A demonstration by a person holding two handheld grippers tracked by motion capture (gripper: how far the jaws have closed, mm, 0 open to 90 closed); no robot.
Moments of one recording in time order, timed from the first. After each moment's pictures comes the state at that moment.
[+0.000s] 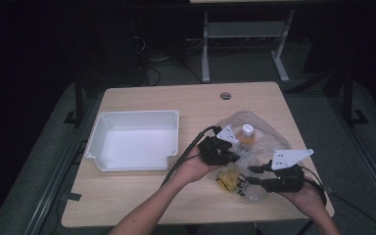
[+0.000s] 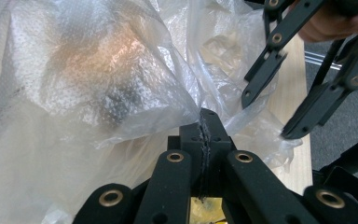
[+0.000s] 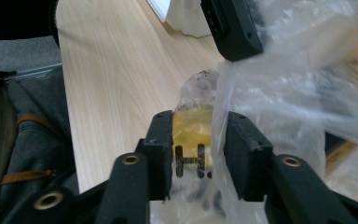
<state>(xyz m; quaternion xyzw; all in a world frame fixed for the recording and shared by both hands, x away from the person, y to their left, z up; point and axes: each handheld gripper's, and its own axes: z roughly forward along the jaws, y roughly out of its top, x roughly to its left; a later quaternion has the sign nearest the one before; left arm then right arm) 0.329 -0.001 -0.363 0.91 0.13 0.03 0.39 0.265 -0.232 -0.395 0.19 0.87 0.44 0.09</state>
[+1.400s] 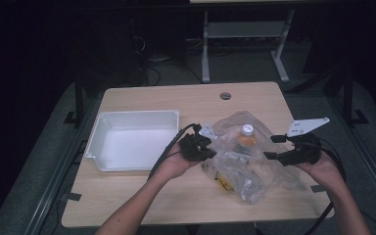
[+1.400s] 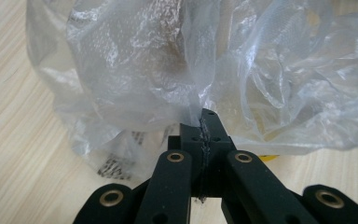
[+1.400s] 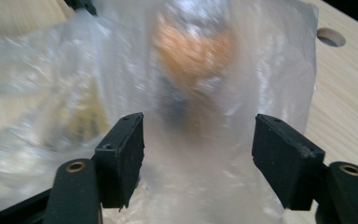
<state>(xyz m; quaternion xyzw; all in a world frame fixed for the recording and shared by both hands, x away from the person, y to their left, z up) 0.347 0.046 -0.373 0.93 0.18 0.06 0.33 0.327 -0.280 -0.368 0.26 0.87 0.39 0.13</state>
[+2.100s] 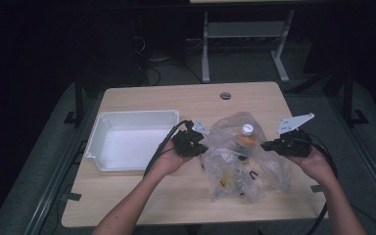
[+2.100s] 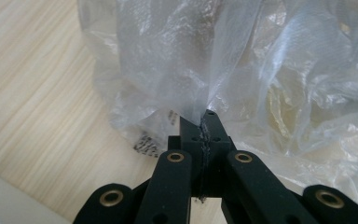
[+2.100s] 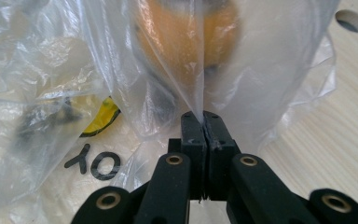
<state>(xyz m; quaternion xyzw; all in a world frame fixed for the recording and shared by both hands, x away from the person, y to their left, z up) 0.360 0.063 -0.376 0.92 0.21 0.08 0.32 0.348 -0.270 -0.378 0.25 0.89 0.36 0.11</state>
